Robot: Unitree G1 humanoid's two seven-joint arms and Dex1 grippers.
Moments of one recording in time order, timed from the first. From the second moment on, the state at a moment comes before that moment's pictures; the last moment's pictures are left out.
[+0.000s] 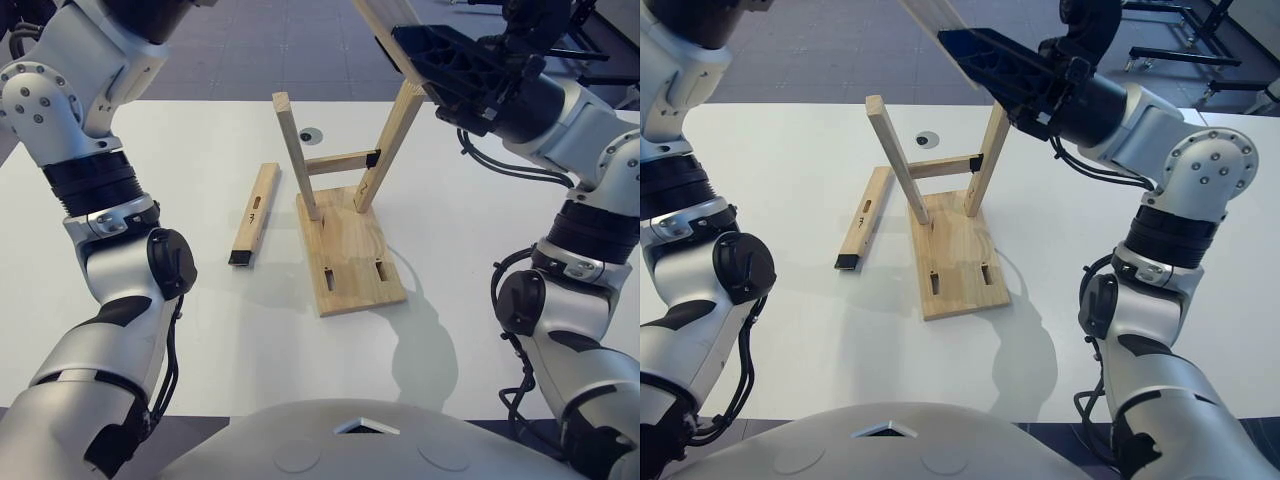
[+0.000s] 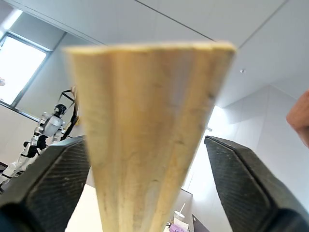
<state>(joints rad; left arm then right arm) -1.04 0.31 0.44 0.17 -1.50 1.09 -0.39 -0.80 -0.42 -0.35 -0.01 1.39 1.26 0.63</state>
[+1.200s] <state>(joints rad) -1.00 0.33 0.40 0.17 -1.51 1.05 -0.35 -0.65 -0.43 -0.29 -0.13 1.39 1.09 0.58</state>
